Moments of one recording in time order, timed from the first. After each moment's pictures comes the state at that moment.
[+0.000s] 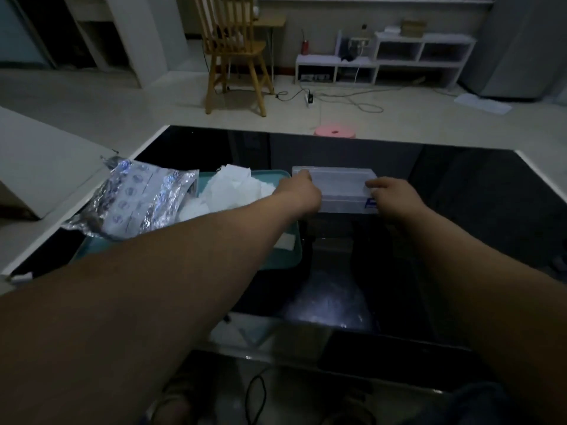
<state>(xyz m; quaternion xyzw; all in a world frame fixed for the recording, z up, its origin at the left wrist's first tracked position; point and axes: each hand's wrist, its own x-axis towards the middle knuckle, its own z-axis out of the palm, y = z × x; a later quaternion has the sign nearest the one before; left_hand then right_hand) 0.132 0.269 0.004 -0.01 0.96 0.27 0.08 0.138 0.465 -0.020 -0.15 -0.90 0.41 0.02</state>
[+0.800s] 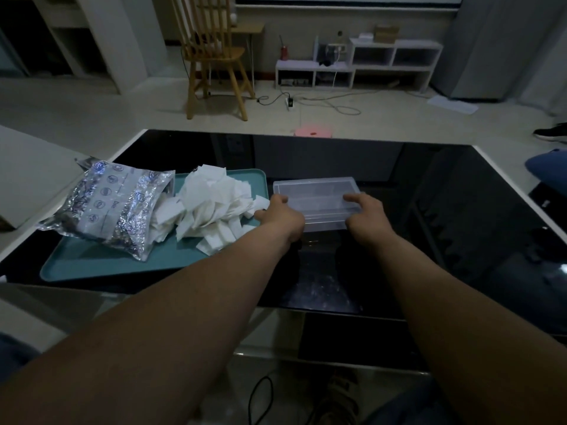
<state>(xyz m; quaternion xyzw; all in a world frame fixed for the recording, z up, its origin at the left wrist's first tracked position) 0.195 0.301 -0.025 -0.16 0.84 0.51 0.10 0.191 0.480 -0.054 -0.17 -0.86 0.48 0.02</state>
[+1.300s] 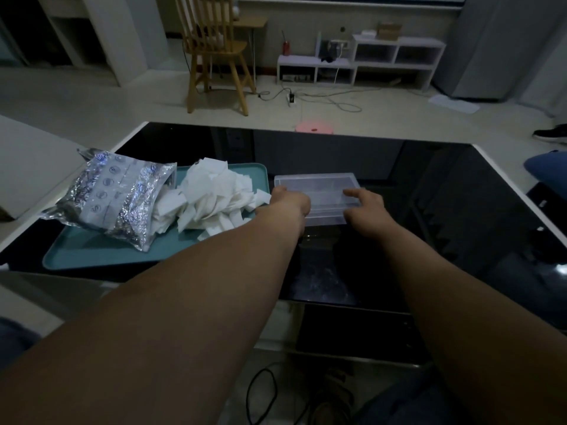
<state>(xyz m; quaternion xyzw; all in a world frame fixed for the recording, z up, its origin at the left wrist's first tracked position) 0.170 0.318 -0.027 -0.24 0.73 0.63 0.10 0.190 0.487 -0.047 -0.15 -0.88 0.45 -0.04</state>
